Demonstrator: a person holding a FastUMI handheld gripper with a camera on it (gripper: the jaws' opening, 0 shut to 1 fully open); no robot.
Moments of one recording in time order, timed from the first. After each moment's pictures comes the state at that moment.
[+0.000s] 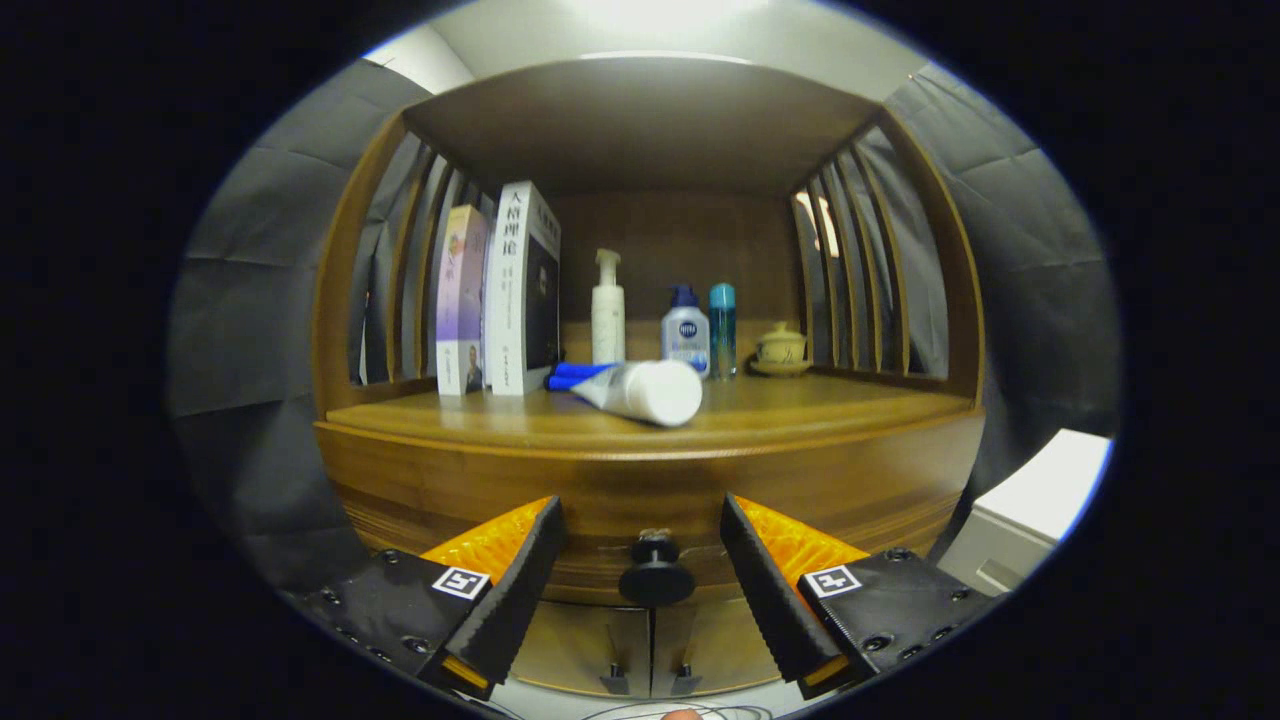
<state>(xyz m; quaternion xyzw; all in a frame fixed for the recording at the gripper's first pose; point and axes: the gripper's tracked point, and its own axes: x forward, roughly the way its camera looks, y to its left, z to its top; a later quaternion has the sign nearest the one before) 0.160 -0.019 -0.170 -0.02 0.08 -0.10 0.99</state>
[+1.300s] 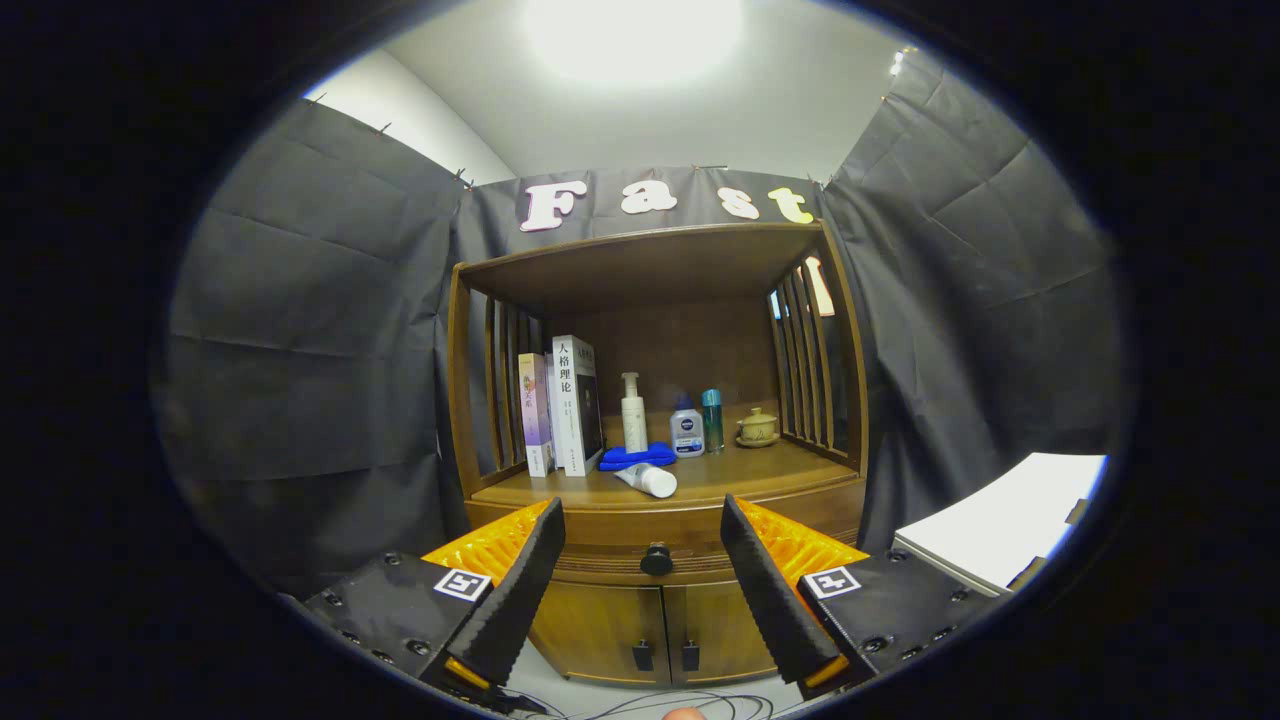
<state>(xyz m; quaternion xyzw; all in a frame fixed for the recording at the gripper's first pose) -0.007 0.004 -0.043 0.02 0.03 -0.05 1.00</state>
